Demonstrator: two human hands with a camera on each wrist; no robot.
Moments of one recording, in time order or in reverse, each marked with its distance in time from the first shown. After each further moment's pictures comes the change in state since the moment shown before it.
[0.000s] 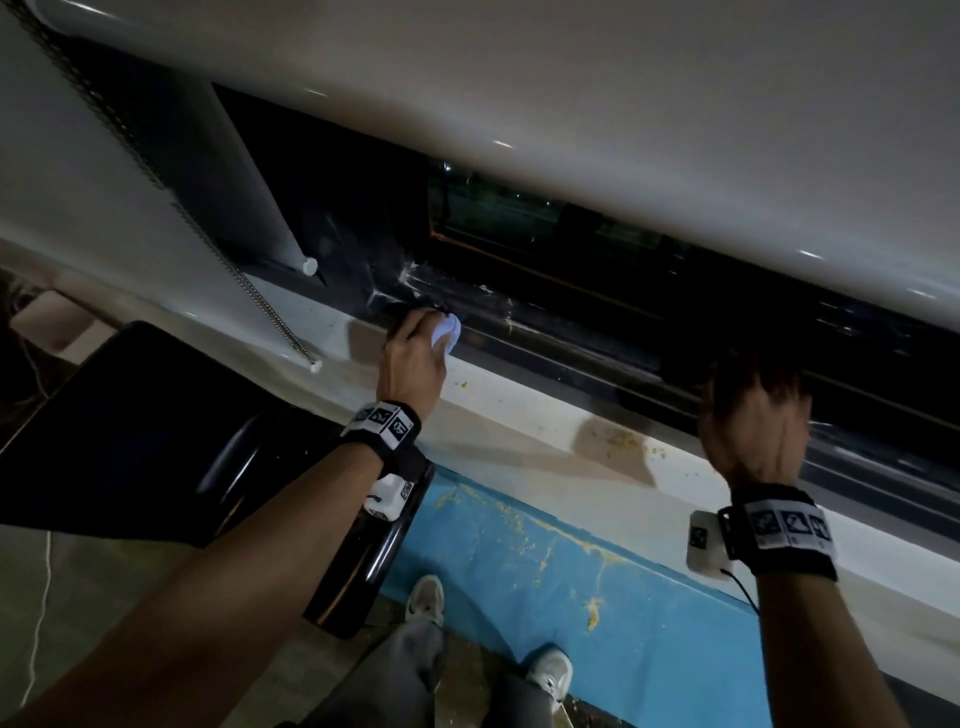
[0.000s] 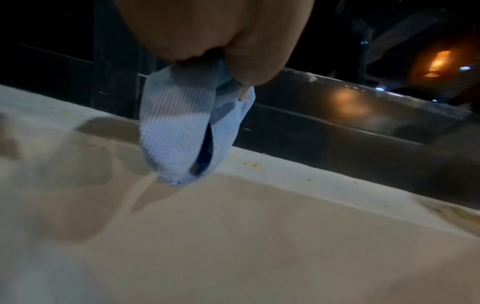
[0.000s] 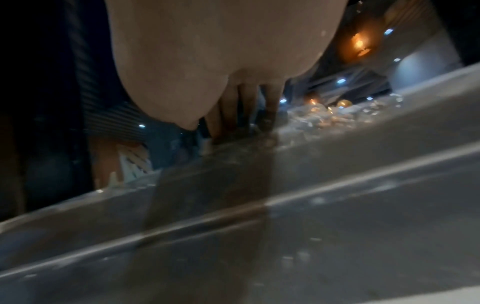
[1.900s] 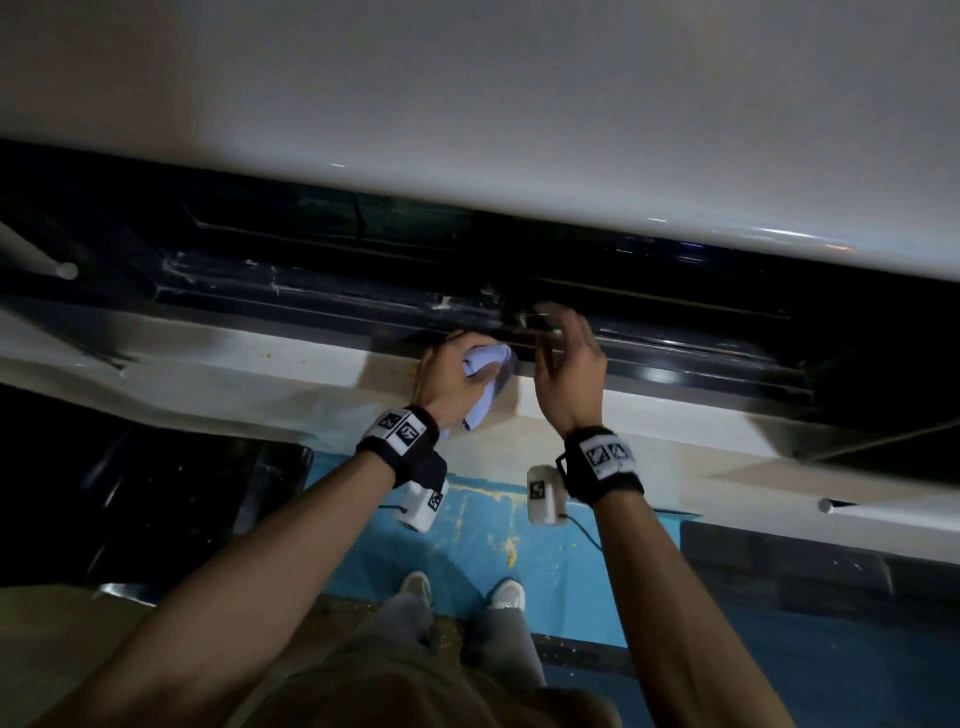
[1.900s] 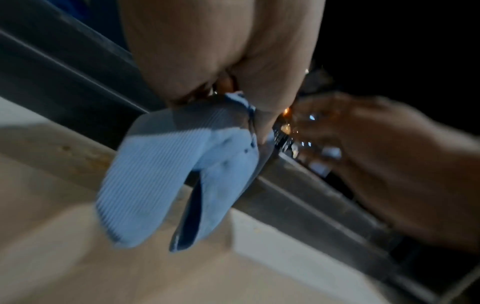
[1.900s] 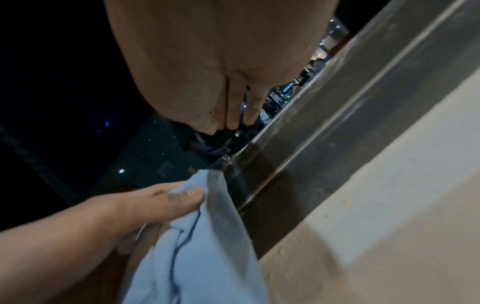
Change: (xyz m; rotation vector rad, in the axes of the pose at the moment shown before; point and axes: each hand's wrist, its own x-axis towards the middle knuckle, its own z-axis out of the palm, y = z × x) left_hand -0.101 0.307 0.121 -0.397 -0.477 0.011; right_hand -0.074 0.129 -0.049 0.755 0.083 0.086
